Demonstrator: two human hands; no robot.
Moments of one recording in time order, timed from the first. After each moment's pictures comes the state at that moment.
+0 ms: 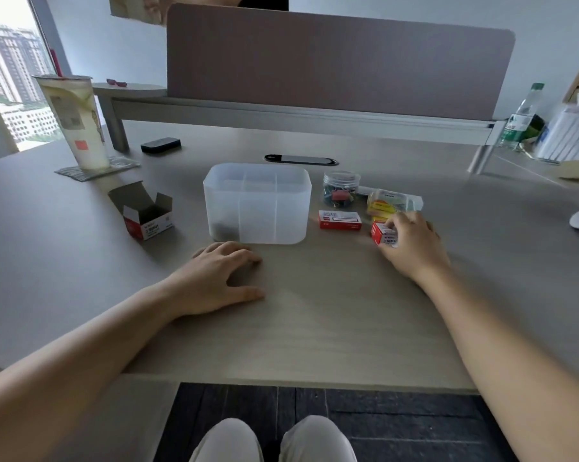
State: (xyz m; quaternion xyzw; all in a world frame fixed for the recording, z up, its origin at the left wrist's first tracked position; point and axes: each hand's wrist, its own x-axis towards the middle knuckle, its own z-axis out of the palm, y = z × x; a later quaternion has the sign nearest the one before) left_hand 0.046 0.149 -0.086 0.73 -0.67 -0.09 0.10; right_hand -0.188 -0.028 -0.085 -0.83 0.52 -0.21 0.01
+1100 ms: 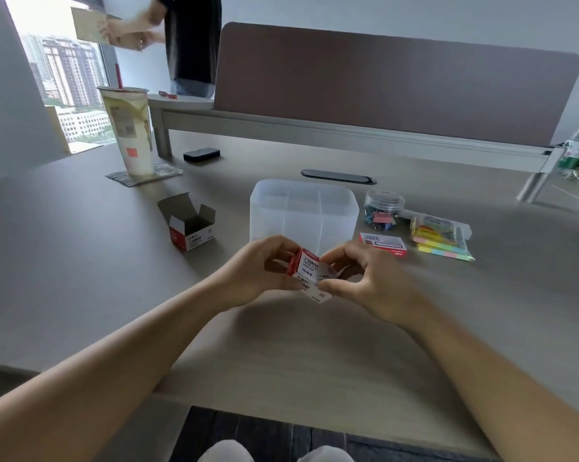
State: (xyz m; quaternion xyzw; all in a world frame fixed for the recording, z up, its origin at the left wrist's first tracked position) left_hand 0.057 0.136 -0.074 0.59 -0.59 -0.28 0.47; right_hand -0.110 0.058 -0.055 -0.89 0.23 -0.23 0.31
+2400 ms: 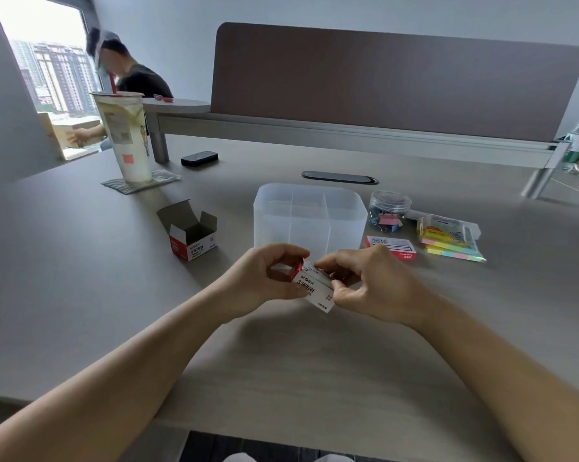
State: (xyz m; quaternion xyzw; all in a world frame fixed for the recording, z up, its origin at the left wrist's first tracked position) left_hand 0.061 0.138 -0.070 0.56 -0.55 -0.36 0.50; right_hand -0.097 0.054 -0.049 -0.94 0.20 -0.19 0.21
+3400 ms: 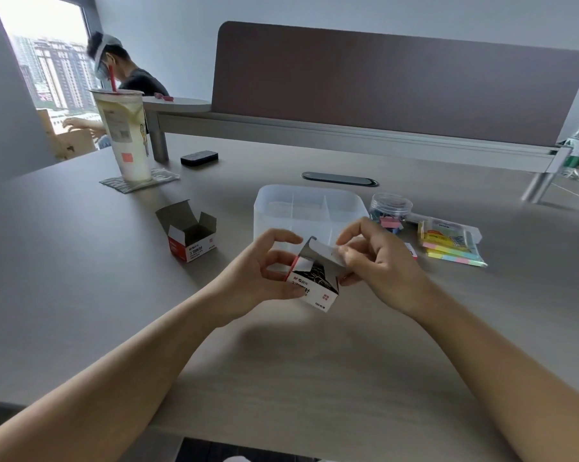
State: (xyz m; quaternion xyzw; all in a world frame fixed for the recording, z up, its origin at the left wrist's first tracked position) left_hand 0.065 0.141 -0.067 0.51 -0.53 -0.41 0.54; right_hand -0.093 0.043 -0.047 -0.84 0.22 -0.30 0.40
